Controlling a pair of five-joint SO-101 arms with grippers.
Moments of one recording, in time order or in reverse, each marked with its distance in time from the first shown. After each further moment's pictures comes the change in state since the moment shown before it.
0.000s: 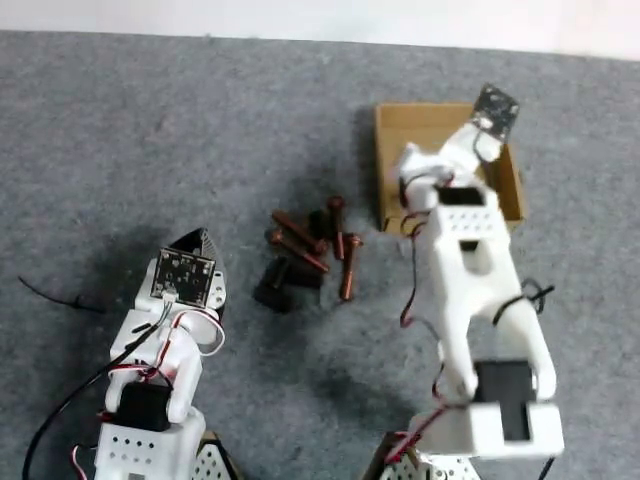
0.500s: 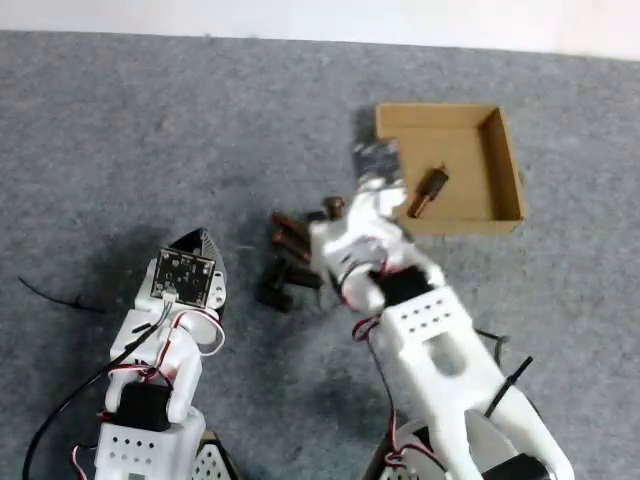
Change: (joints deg) left arm 0.0 0.0 0.0 0.0 0.0; right arm -21.7 -25.8 25.1 0.0 17.5
